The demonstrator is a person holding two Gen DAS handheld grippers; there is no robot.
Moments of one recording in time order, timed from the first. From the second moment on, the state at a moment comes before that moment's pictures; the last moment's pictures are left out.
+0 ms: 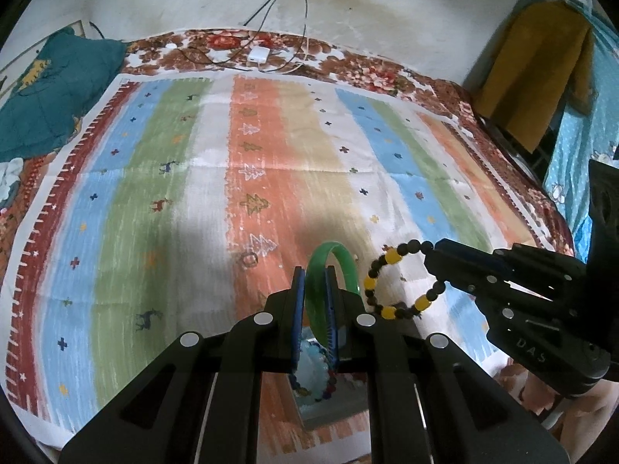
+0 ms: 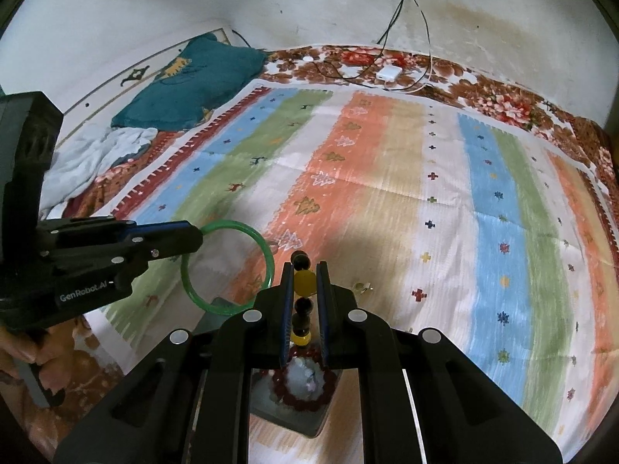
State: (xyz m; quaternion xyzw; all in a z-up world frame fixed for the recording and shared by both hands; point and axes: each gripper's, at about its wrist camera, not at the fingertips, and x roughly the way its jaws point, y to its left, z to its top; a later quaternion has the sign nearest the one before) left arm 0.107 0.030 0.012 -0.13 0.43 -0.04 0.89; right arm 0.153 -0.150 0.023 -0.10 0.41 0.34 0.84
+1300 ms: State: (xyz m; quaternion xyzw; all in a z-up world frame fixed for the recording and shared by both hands) left arm 0.138 0.063 -0.030 -0.15 0.49 0.02 0.86; right arm 0.190 -0.157 -0.017 -0.09 0.47 0.28 0.83
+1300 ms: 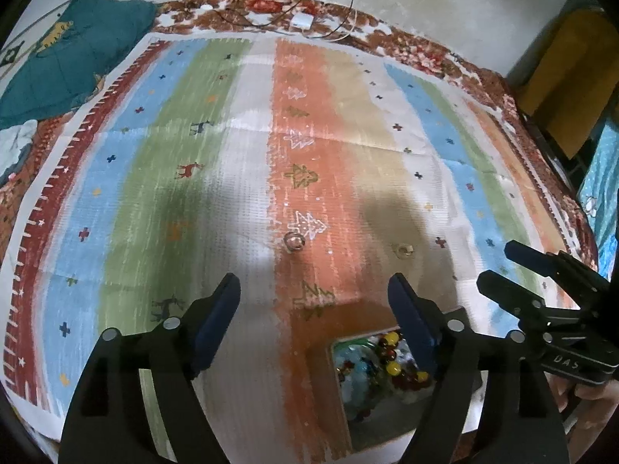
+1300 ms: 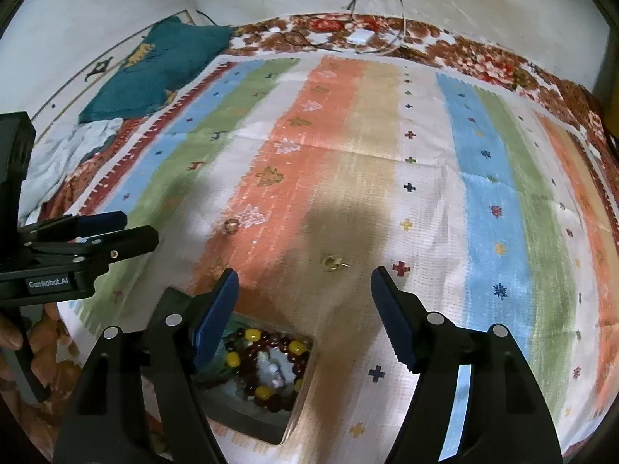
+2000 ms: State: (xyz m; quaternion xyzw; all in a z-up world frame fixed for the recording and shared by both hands) left arm 0.176 0.071 -0.064 -0.15 0.52 0.03 0.84; right arm 0.237 -0.141 -0.066 -0.10 0.53 0.27 0.80
